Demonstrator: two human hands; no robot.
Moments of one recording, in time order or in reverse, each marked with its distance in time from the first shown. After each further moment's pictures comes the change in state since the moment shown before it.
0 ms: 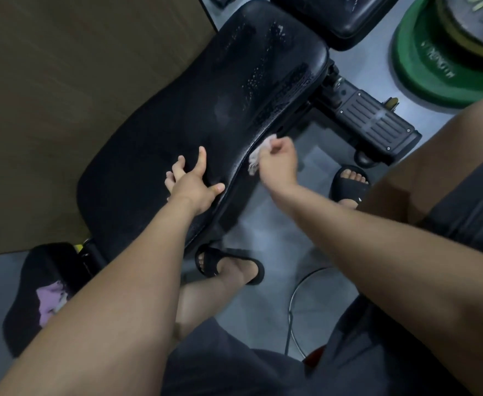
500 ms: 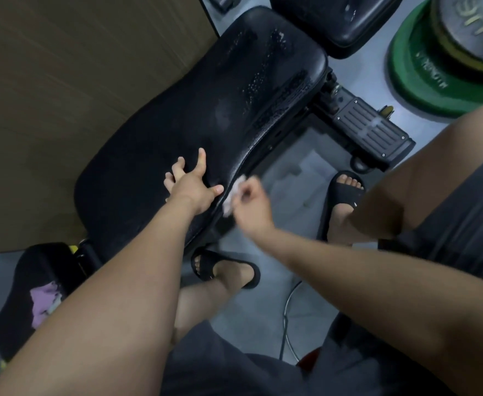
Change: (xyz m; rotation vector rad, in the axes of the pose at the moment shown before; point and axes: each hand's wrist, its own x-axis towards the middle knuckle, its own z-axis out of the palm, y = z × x) left_hand 0.002 0.002 0.000 0.018 0.007 -0.012; right_hand -0.073 0.030 0.011 0.078 -0.212 -0.032
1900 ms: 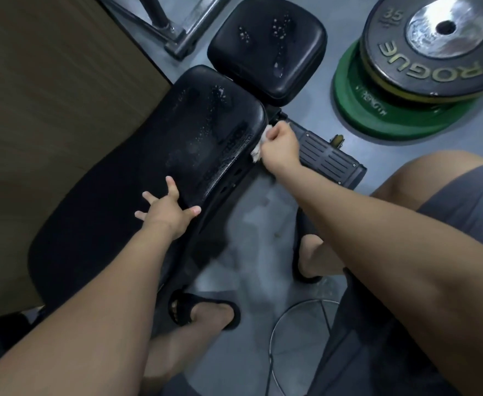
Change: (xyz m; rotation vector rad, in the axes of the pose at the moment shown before) left_hand 0.018 0.086 -0.014 0.090 -0.078 -0.047; right_hand 0.149 -0.139 -0.134 -0.274 0.211 0.018
